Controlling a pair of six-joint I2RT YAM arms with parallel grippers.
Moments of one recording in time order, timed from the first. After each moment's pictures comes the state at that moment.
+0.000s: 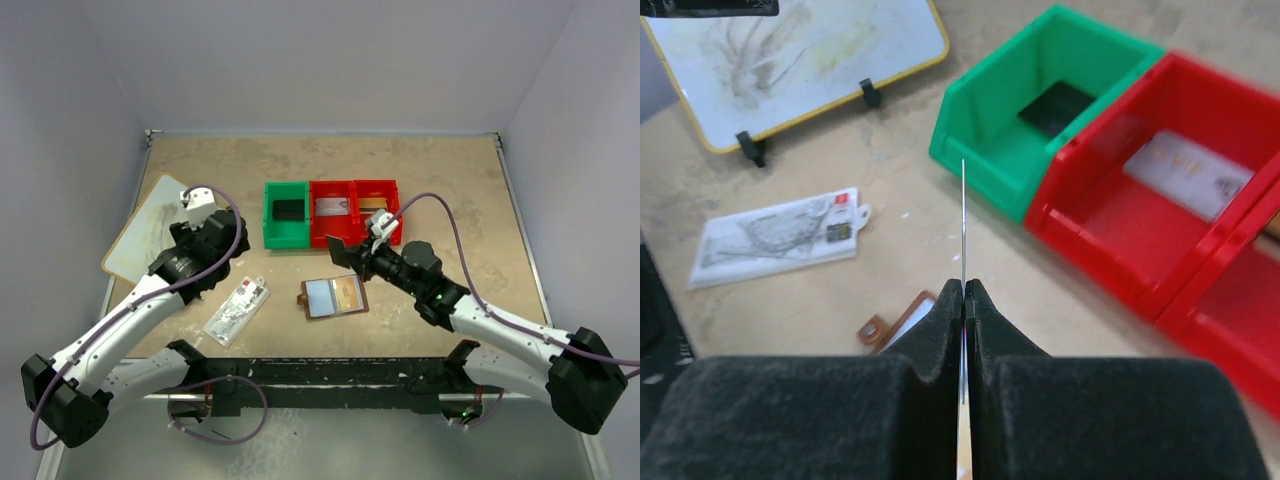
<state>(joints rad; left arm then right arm) -0.61 0.99 0.90 -0.69 -0.75 -0.69 0.75 1.00 0.44 0.39 -0.11 0.23</state>
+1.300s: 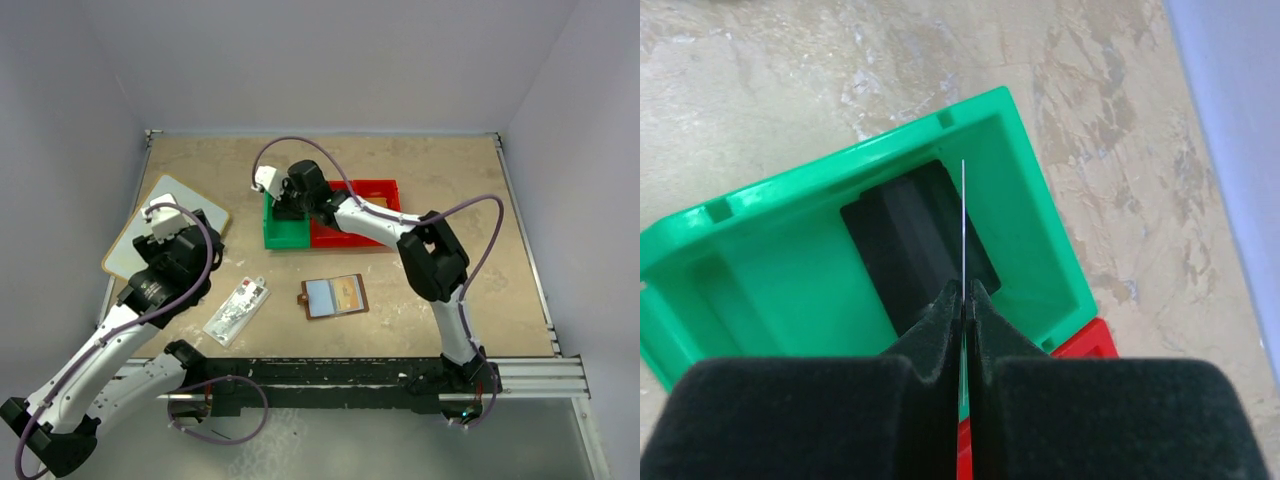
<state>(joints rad) -0.61 0.77 0.87 -0.76 -1.01 -0.64 0.76 2.11 1.63 -0.08 0.00 -0.58</state>
